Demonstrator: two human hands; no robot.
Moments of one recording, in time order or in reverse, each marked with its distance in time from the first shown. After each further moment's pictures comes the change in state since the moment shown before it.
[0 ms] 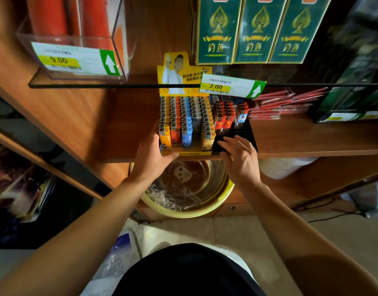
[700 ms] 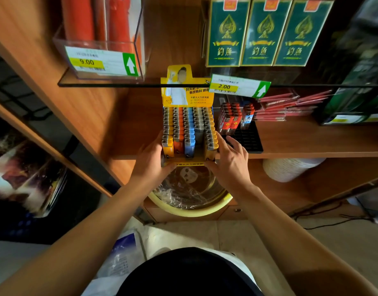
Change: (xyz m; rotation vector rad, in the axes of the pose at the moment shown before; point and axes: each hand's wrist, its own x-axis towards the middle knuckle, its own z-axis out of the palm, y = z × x) left_hand -0.032 -0.008 -0.028 0.054 -0.096 0.016; right_hand -0.007 -0.064 -0.009 -0.013 -0.222 0.062
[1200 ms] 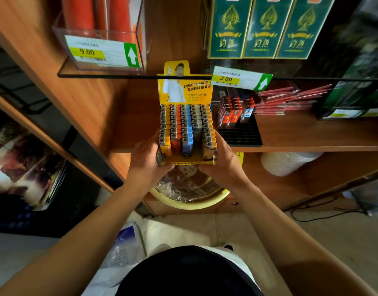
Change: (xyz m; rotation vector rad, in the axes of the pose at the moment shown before) left_hand -0.016 -0.012 0.001 0.047 0.078 0.020; right_hand -0.014 -0.020 -0.007 0.513 -0.202 0.119
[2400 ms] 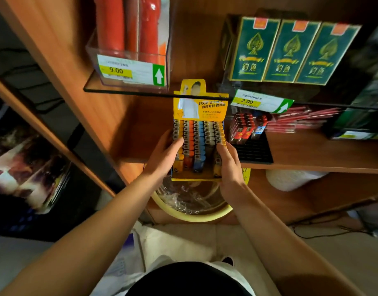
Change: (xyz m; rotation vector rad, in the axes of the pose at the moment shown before) left_hand 0.039 0.017 -0.013 -0.831 -0.110 -0.326; right_hand 0.029 -0.035 0.025 0.754 0.187 0.480
